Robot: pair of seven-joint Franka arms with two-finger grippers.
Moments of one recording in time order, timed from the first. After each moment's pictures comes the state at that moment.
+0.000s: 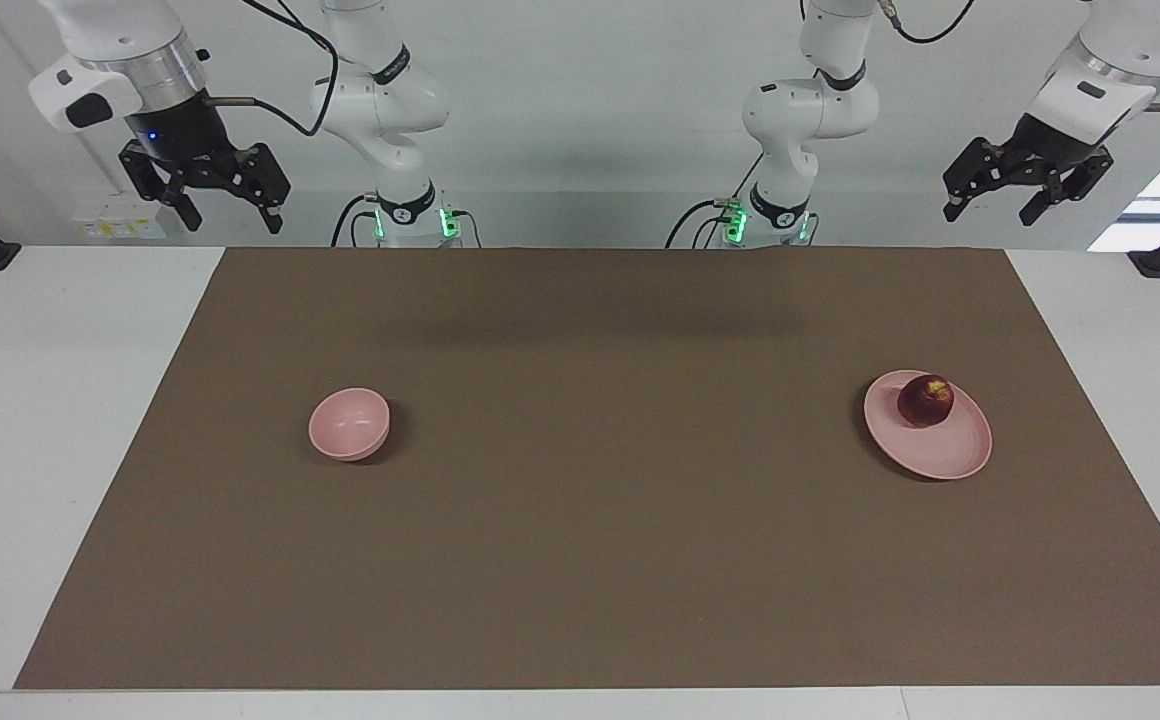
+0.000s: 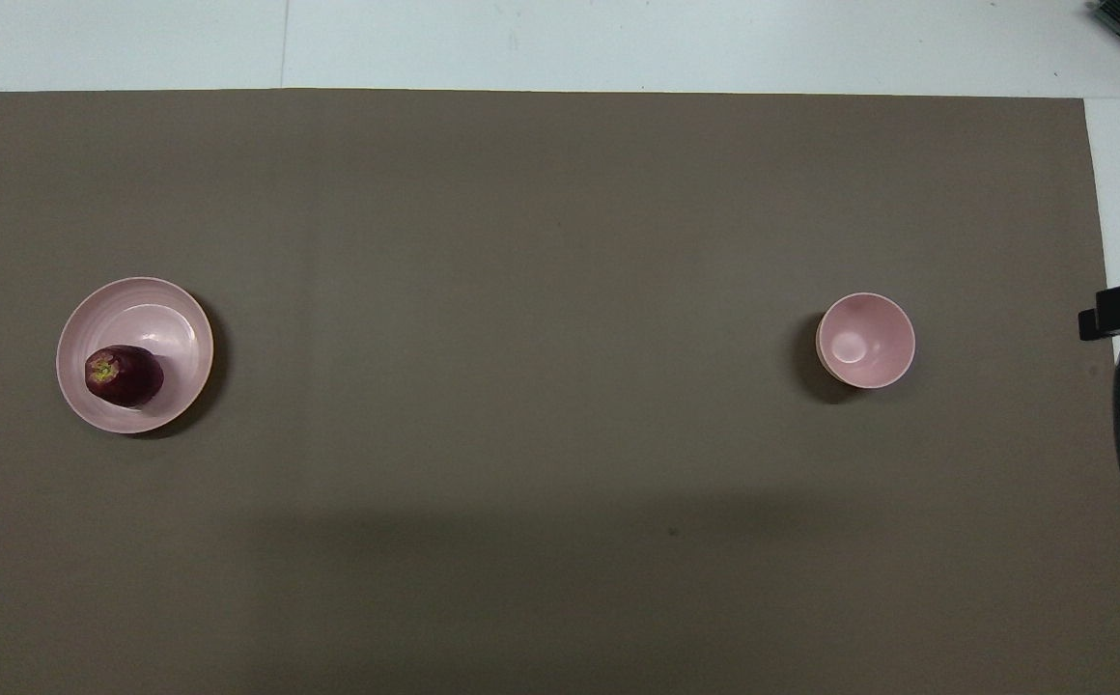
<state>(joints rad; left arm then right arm) 0.02 -0.05 -0.01 -1.46 -0.02 1.35 0.11 0.07 -0.02 -0.13 -1.45 0.00 1.44 0.01</state>
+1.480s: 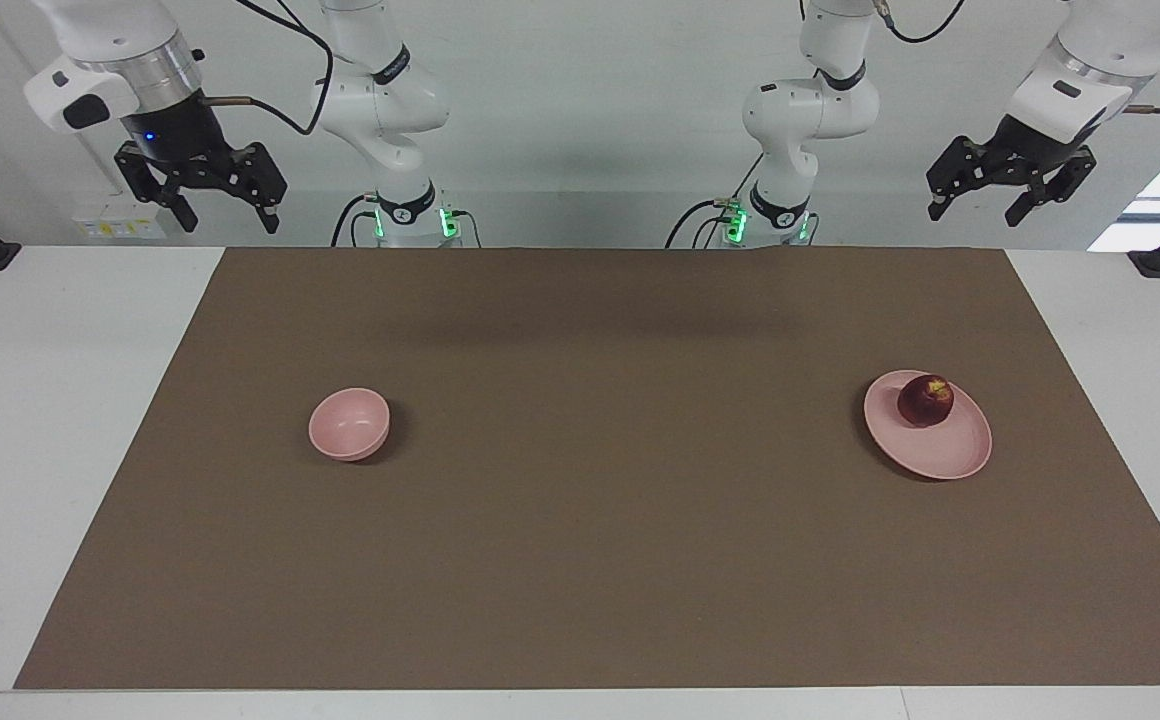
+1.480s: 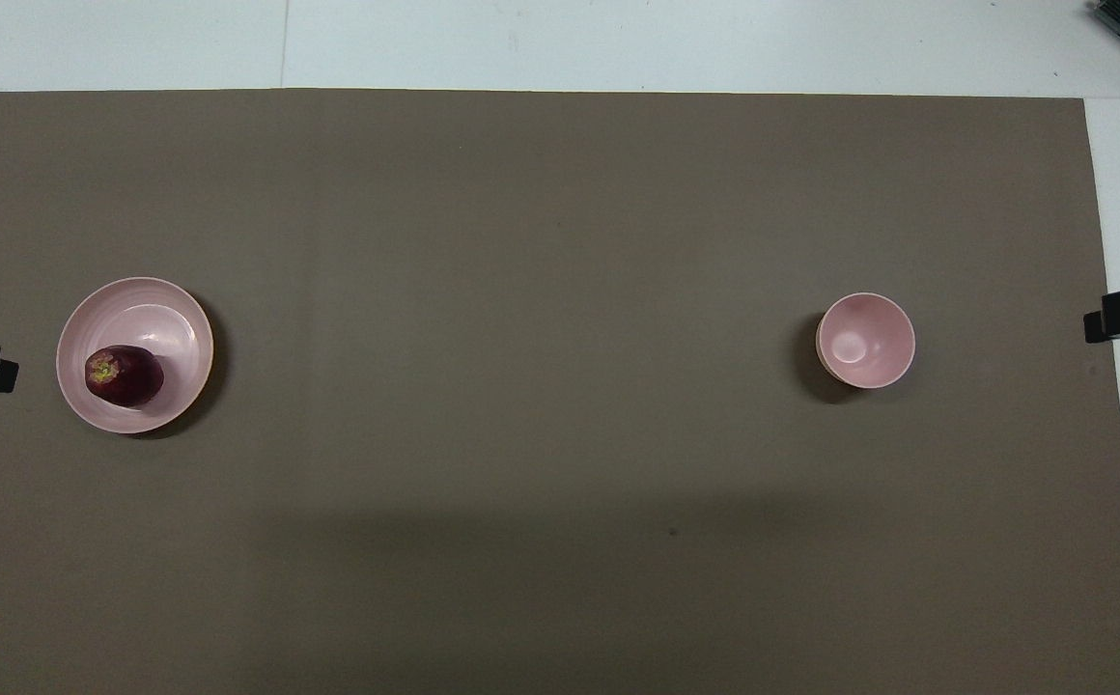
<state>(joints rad) 0.01 -0.05 -0.04 -1.47 -0.02 1.35 0.12 0.07 -0.02 -0.13 -1.45 0.00 1.44 -0.02</state>
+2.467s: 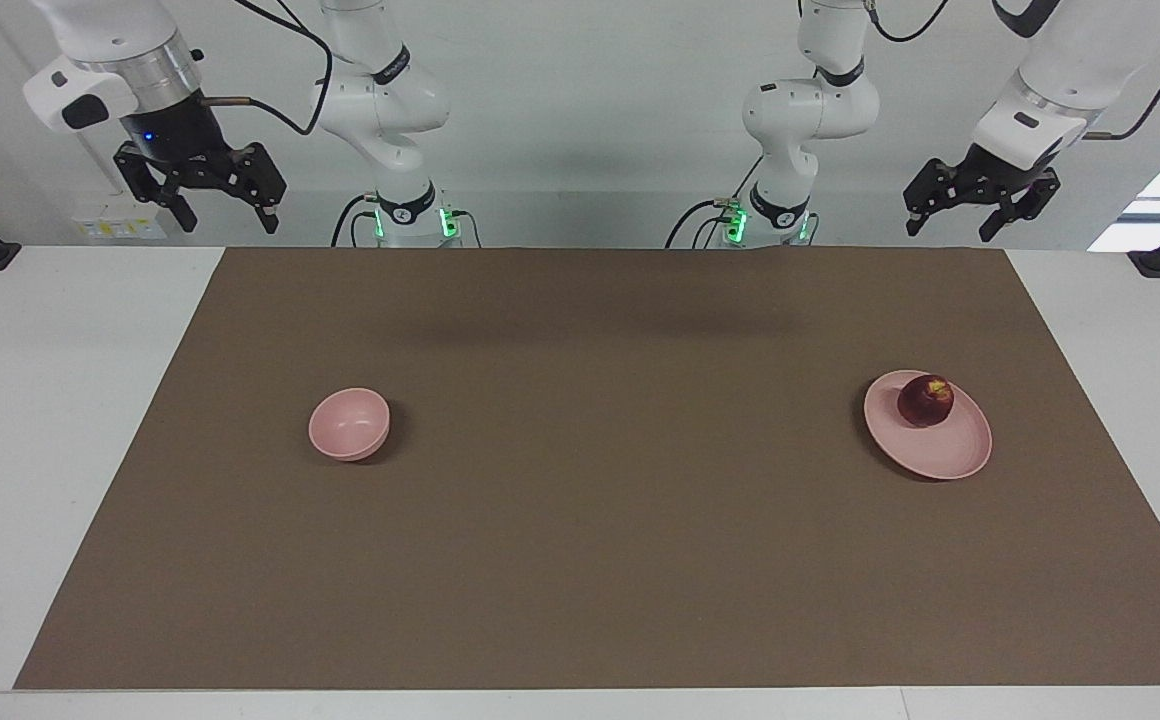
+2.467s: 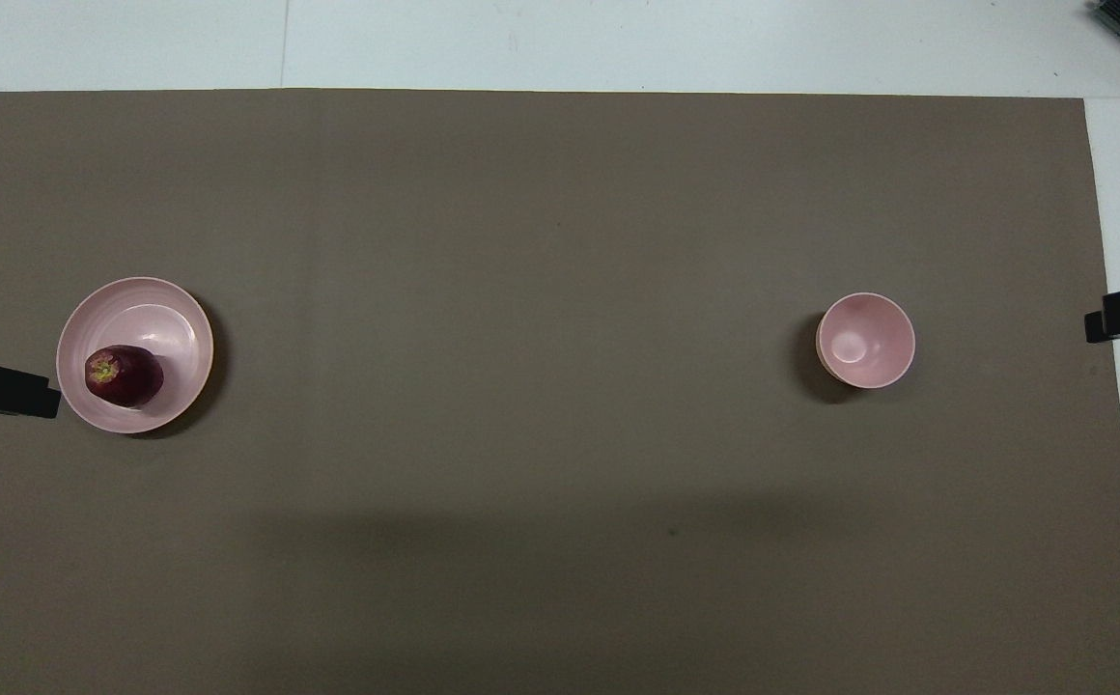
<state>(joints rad) 0.01 -0.14 -0.03 -1.74 -0.02 1.53 0.12 0.07 -0.02 -0.13 -1.45 0.00 1.44 -0.02</state>
